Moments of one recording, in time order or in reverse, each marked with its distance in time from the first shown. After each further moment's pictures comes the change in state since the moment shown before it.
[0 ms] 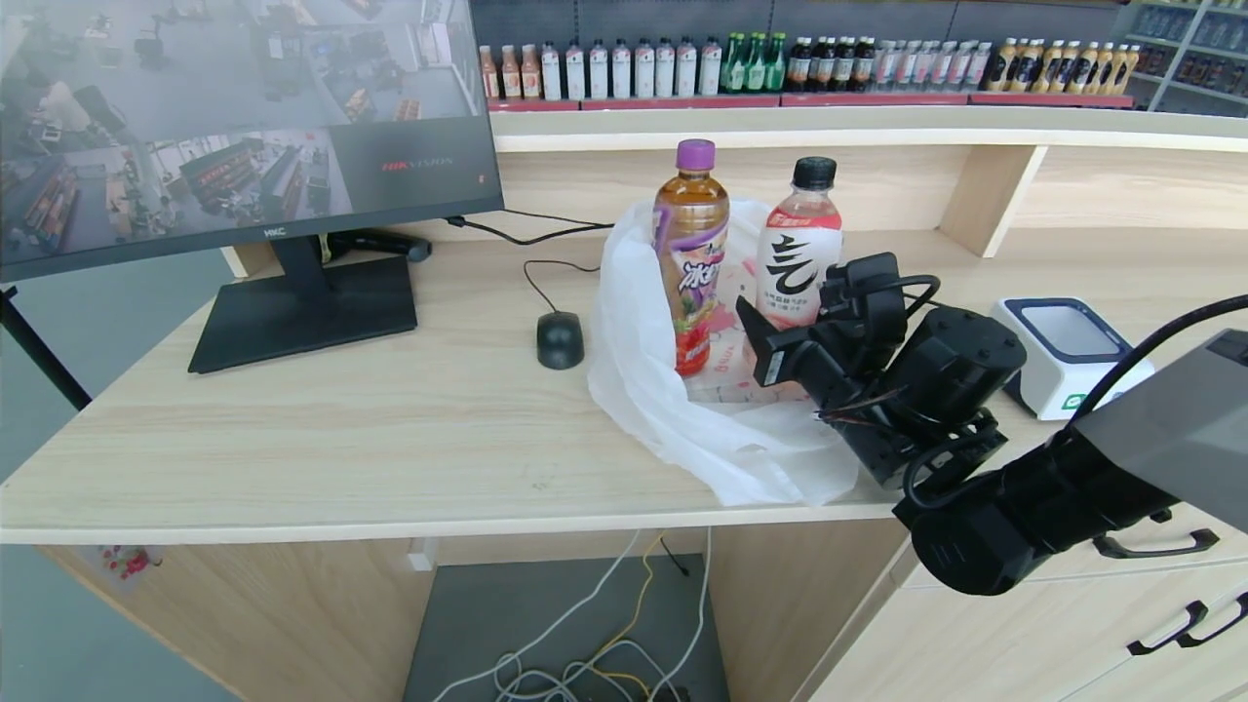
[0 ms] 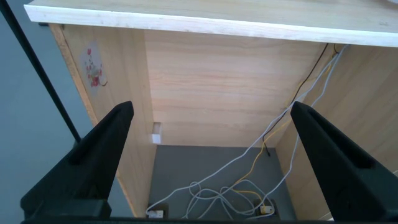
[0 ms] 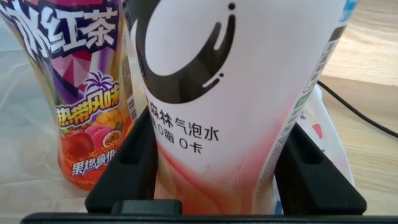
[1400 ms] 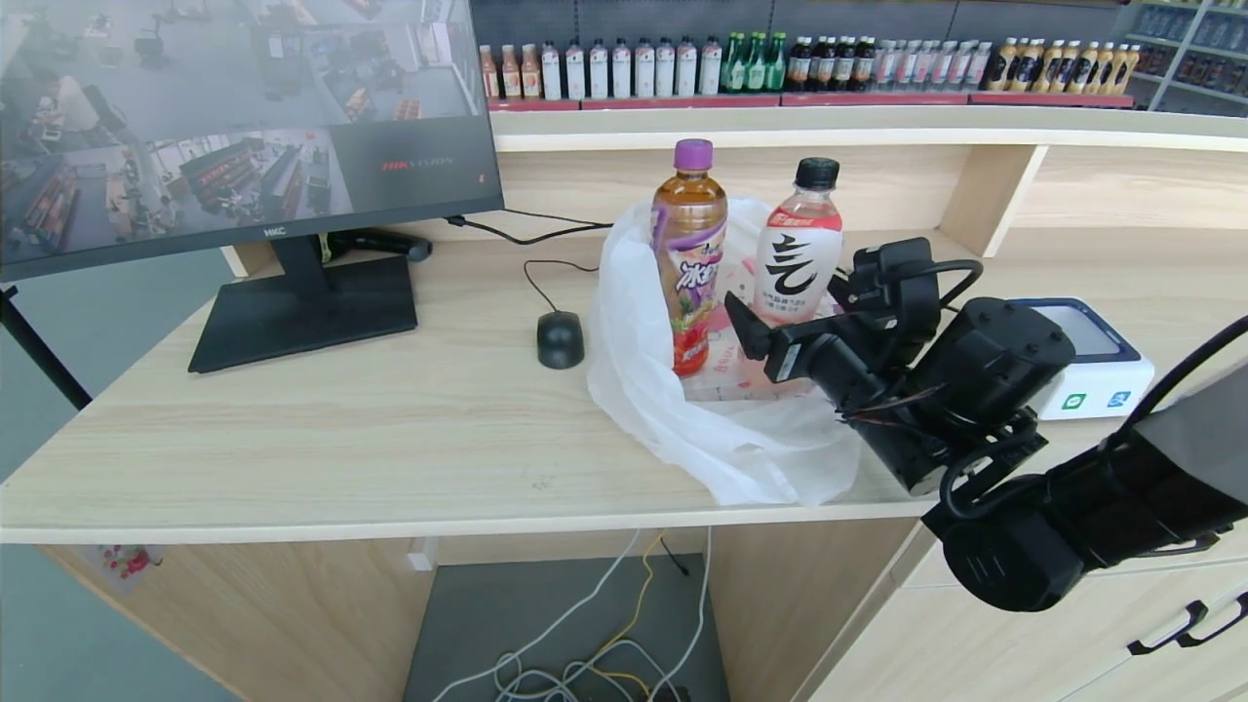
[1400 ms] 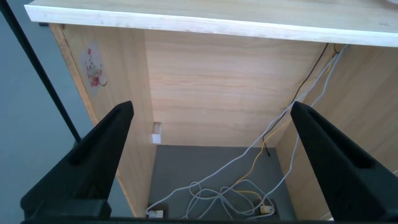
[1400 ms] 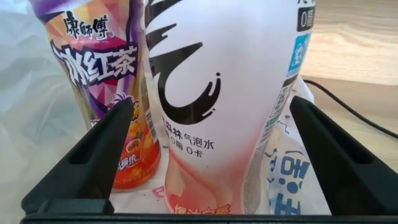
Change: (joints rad) left arm 0.000 0.000 0.000 0.000 0.000 0.000; right arm 0.019 -0.090 0.067 -0.008 -0.001 0.047
